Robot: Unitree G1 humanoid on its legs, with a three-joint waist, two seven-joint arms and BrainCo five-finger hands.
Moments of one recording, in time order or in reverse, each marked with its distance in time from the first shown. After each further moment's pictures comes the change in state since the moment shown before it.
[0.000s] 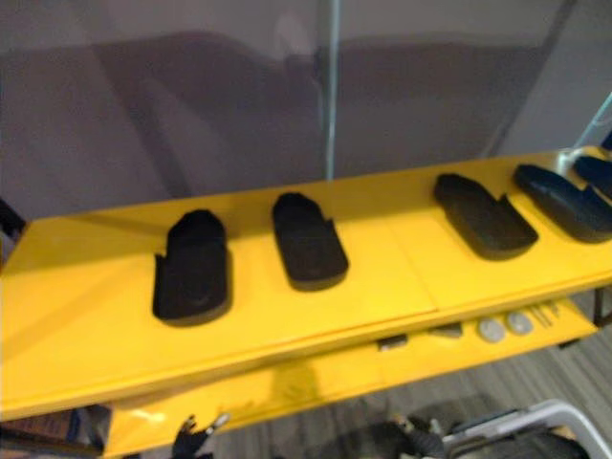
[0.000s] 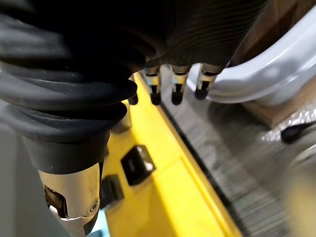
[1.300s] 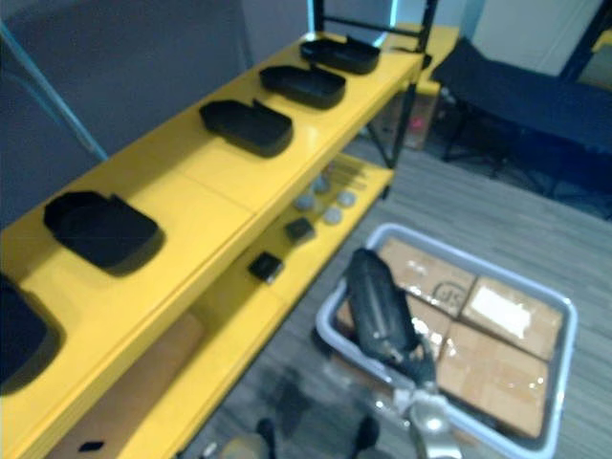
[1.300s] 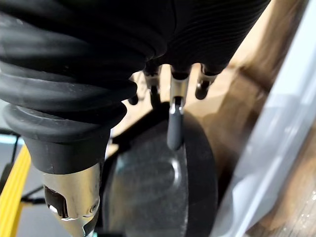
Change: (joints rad) left arm 0.098 -0.038 0.059 0.006 -0.041 -0.036 -0.007; right arm -0.163 -0.114 0.203 -0.113 -0.029 -0.095 -0.100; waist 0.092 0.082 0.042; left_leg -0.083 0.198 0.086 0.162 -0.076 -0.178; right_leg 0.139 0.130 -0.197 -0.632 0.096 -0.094
